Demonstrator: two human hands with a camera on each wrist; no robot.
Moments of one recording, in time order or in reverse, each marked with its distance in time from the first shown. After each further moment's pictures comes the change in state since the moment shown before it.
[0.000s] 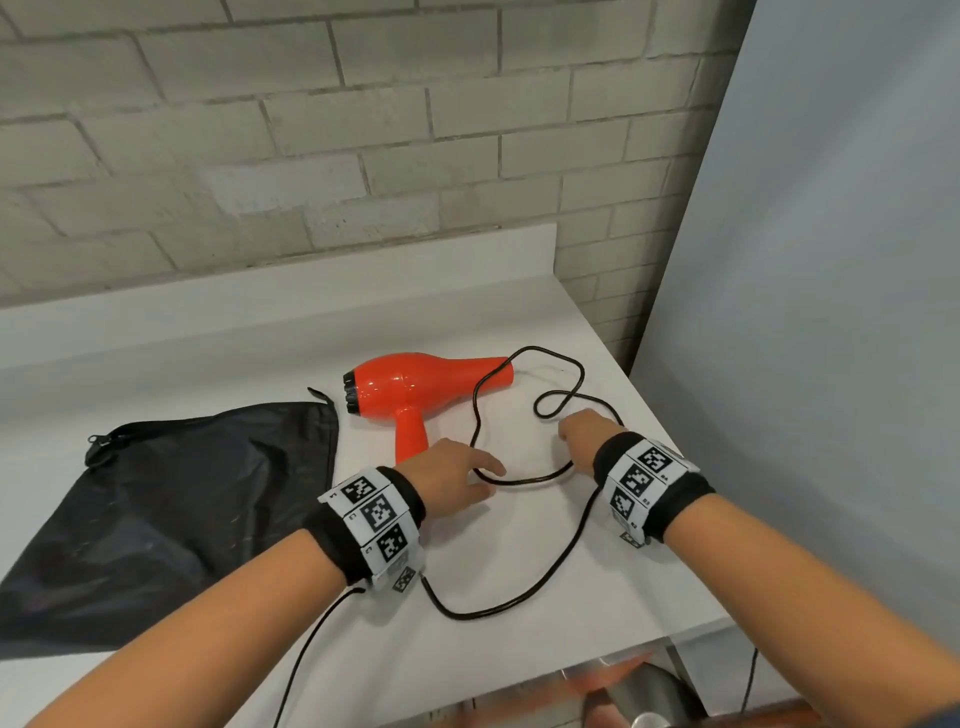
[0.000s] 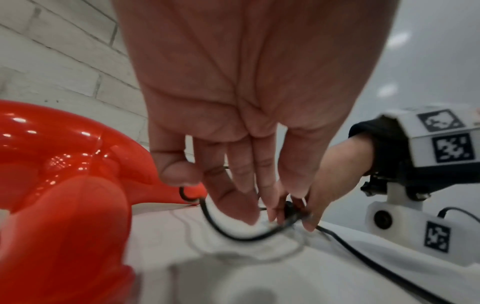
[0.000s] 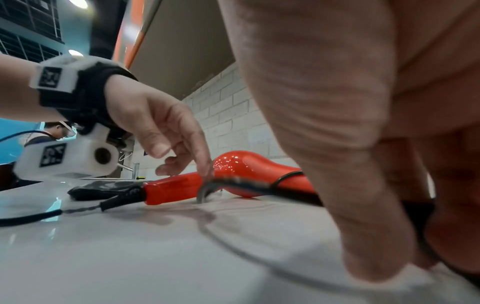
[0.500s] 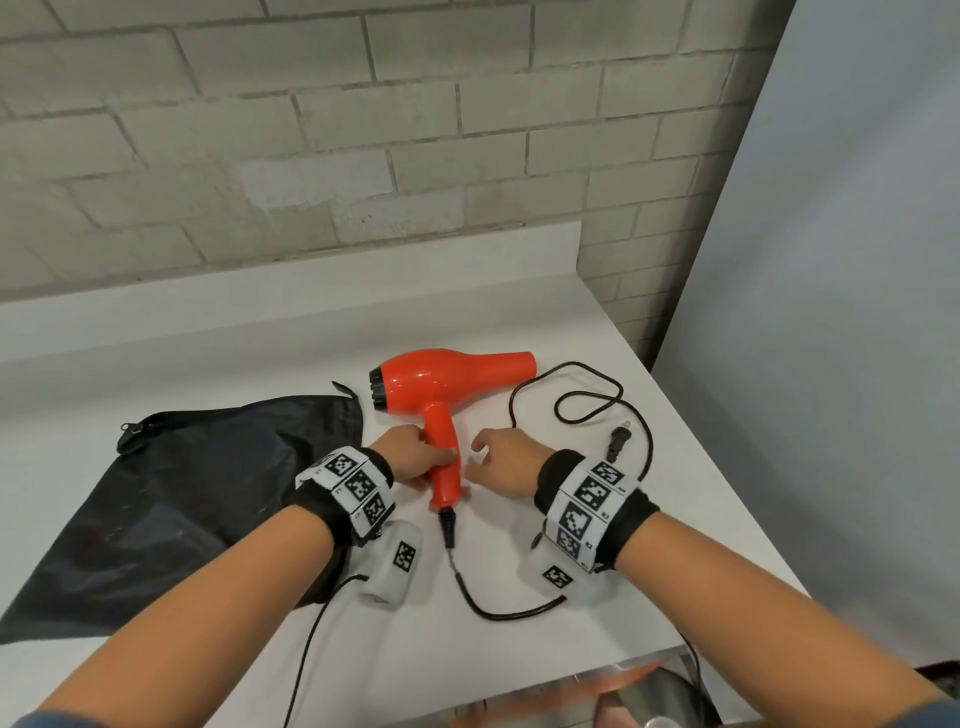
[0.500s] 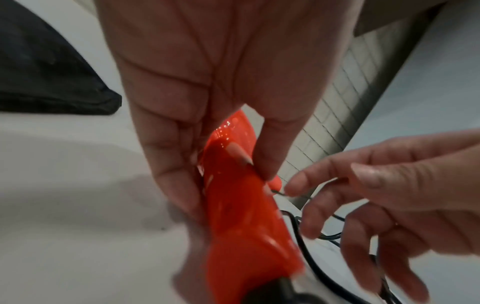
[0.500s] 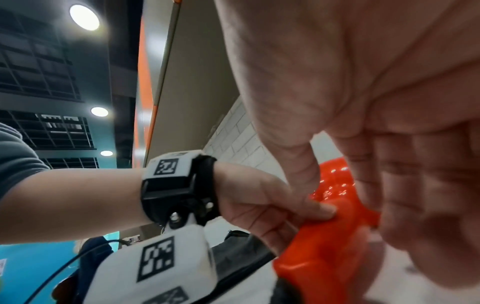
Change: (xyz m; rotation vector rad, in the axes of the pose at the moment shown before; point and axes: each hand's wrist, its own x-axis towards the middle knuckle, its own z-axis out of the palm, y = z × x) left_hand 0.004 -0.061 -0.016 -0.466 0.086 -0.472; right_hand -0.011 -0.100 0.006 0.438 -0.074 -0.208
